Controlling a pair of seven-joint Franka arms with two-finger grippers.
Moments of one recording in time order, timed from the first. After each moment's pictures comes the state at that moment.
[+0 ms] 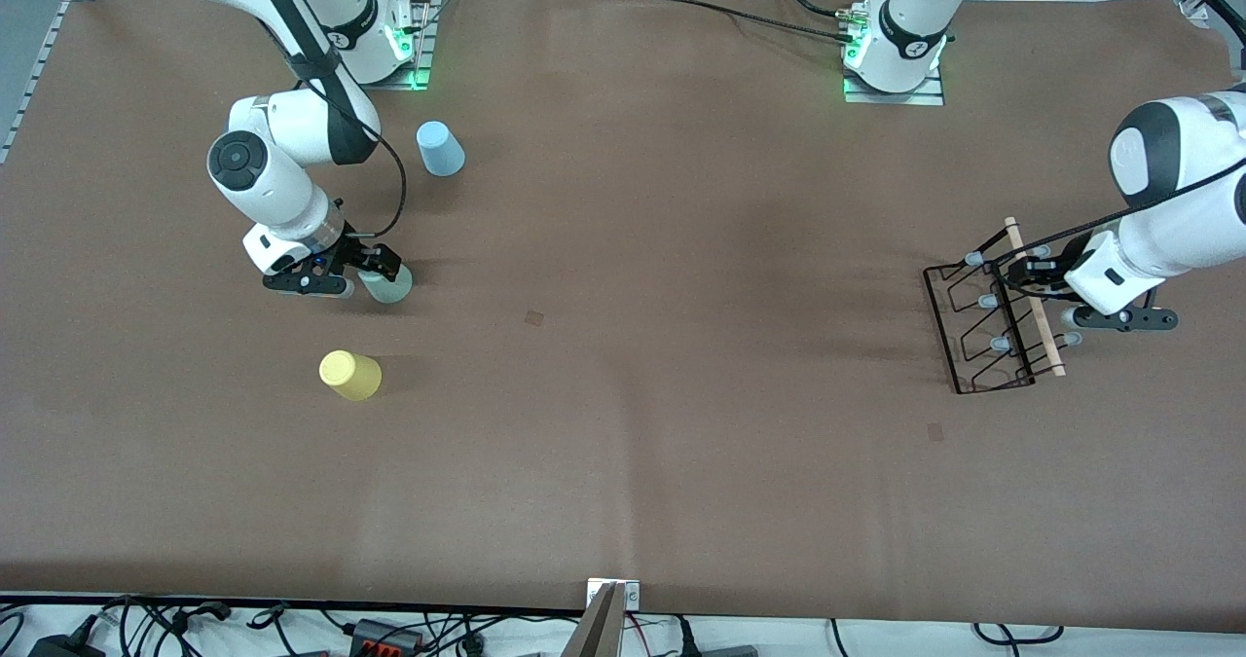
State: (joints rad) left arm 0.11 0.18 0.04 -2.05 0.02 2.10 0.15; right arm 0.19 0.22 0.01 -2.40 0.02 2.66 0.25
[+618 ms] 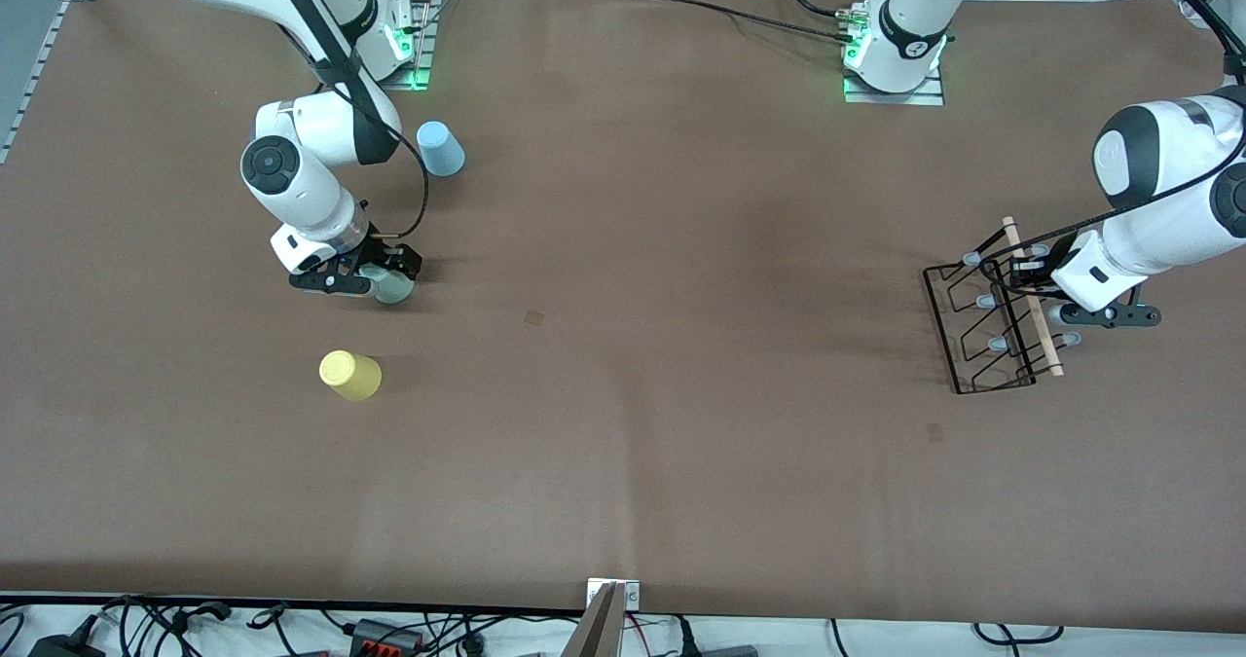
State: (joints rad) left arm 0.11 0.18 0.04 -2.09 0.02 2.14 0.14; right arm 0.23 0.25 0.01 -2.40 0.02 2.68 0.32
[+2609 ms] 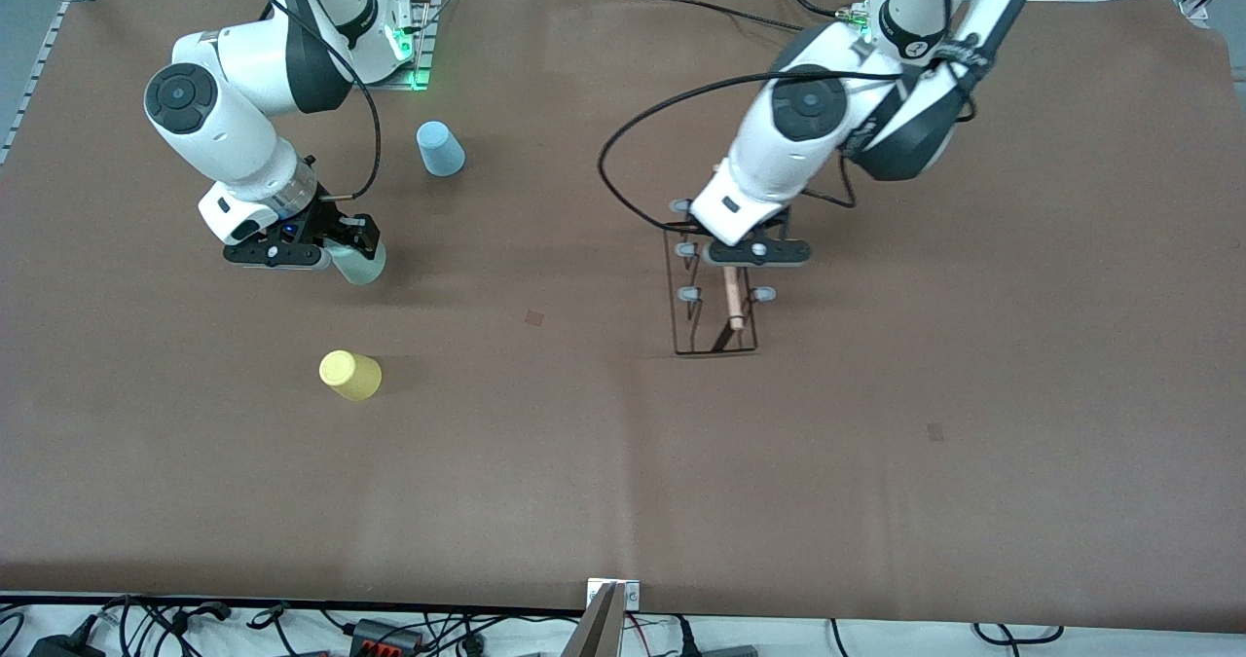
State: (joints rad) left arm -0.16 0.35 -0.54 -1.77 0.01 2.05 -0.74; right arm 0.23 -0.01 0.00 -2.30 0.02 2.34 0.26
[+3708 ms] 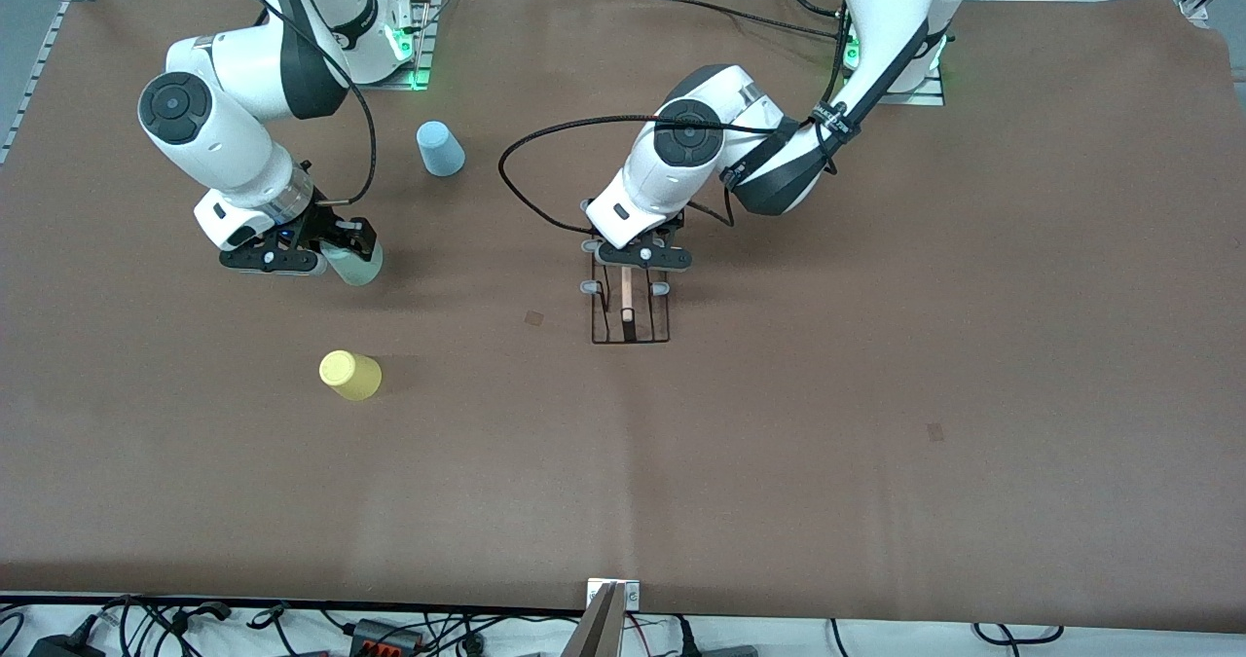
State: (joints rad) left arm -0.32 0.57 -0.54 -1.64 0.01 2.17 -0.78; right arm 0.22 0.01 -0.01 -2.25 0.02 2.28 0.26
